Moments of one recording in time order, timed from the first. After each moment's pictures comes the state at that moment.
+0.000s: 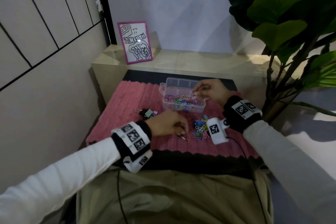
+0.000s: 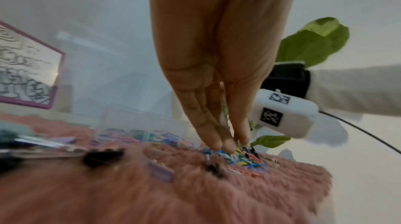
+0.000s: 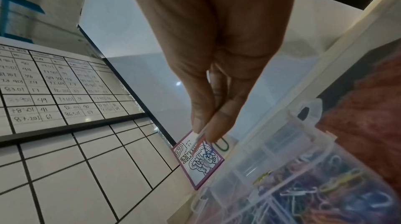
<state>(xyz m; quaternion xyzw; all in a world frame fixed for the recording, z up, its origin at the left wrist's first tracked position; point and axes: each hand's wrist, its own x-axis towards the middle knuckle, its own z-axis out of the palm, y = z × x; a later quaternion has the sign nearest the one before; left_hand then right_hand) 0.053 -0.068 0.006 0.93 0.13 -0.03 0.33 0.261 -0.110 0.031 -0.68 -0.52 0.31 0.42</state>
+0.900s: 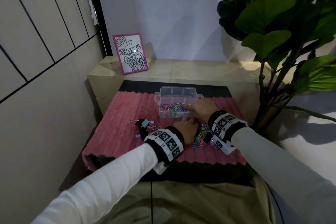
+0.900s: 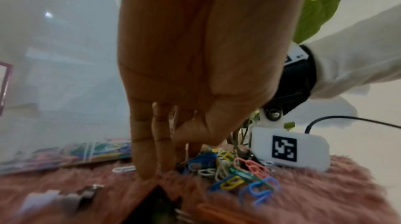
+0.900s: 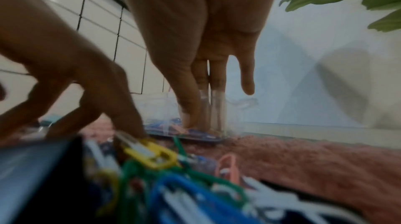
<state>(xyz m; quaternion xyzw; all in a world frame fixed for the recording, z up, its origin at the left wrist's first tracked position) 0.118 -0.098 0.005 0.96 0.20 -0.17 0.07 0.239 -0.111 0.020 -0.77 -0.64 0.02 -0.06</state>
